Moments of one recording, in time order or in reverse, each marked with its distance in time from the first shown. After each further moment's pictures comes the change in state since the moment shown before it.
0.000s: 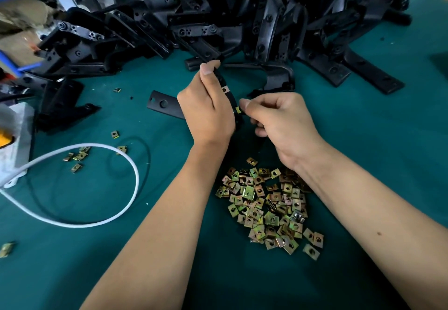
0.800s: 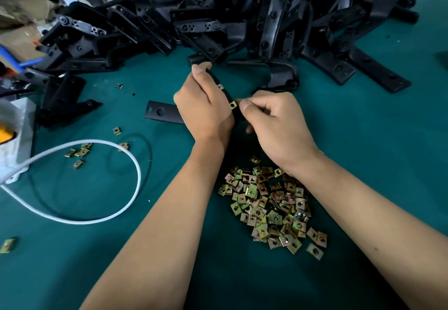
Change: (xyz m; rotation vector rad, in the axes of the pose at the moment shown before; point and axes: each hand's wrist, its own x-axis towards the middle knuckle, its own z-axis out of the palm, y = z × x) left_hand 0.002 0.002 -0.003 0.062 0.073 -0.124; right_hand -0.012 -0.003 0.007 -0.322 -0.061 -0.331
